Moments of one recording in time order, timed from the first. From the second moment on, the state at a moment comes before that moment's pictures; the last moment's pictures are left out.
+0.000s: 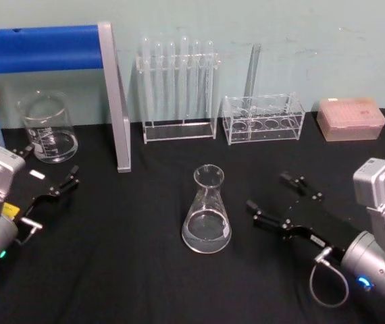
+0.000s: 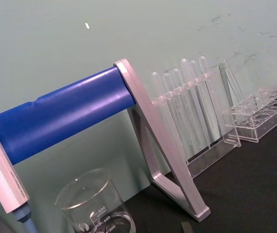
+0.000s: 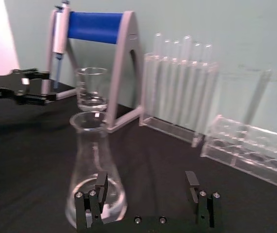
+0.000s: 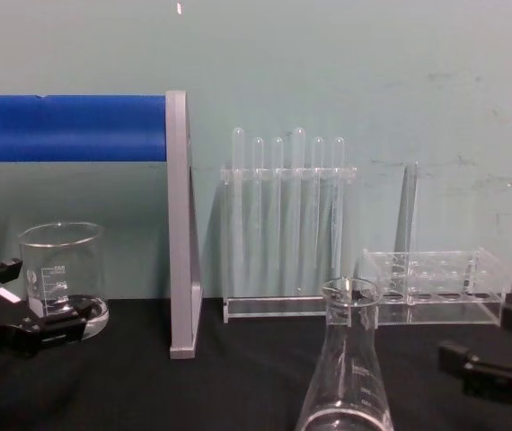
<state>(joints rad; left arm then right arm) -0.20 0.60 0.45 -1.41 -0.25 -0.12 0.03 0.02 0.60 -0.39 -1.62 0.47 -0.12 0.30</state>
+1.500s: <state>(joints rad) -0.20 0.60 0.45 -1.41 -0.25 -0.12 0.03 0.22 0.40 -0.46 -1.42 0.36 -0.09 0.50</state>
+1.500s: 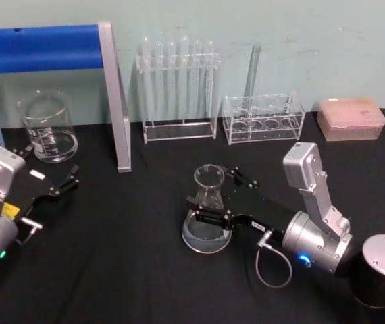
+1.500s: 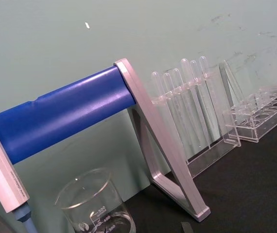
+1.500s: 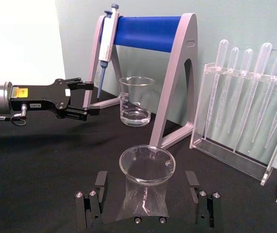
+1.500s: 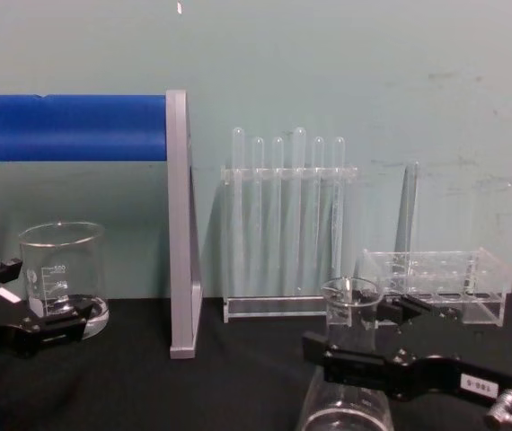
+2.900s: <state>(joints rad) -0.20 0.60 0.45 -1.41 -0.25 -0.12 0.03 0.22 0.39 -0.45 -1.42 0.36 -0.10 0.50</state>
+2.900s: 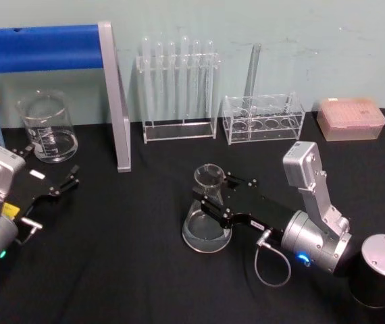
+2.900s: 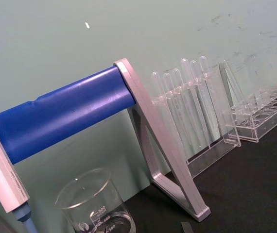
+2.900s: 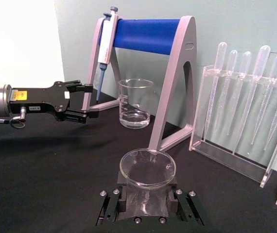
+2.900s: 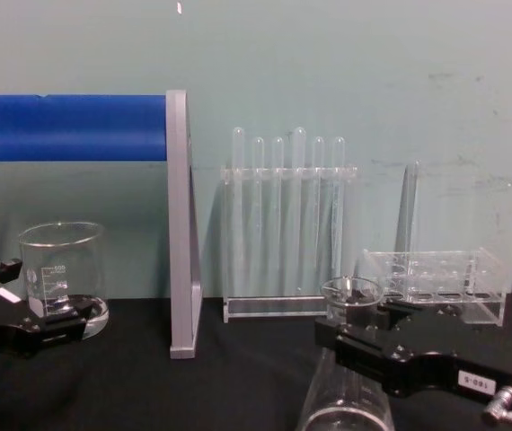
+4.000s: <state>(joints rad) -0.20 0.60 0.45 -1.41 -0.25 -0.12 0.03 0.15 0.43 -0.34 -1.69 0.34 0.04 0.36</state>
